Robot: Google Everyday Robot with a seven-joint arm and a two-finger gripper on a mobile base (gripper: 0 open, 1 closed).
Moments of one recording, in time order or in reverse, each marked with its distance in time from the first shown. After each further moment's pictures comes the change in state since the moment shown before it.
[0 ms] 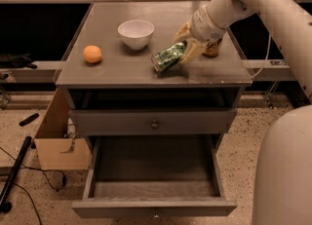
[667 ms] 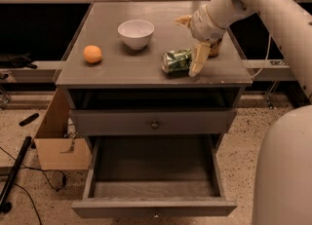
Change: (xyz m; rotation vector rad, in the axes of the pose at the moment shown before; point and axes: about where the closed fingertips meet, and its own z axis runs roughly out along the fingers) arm 0.000 0.000 0.000 0.000 0.000 0.000
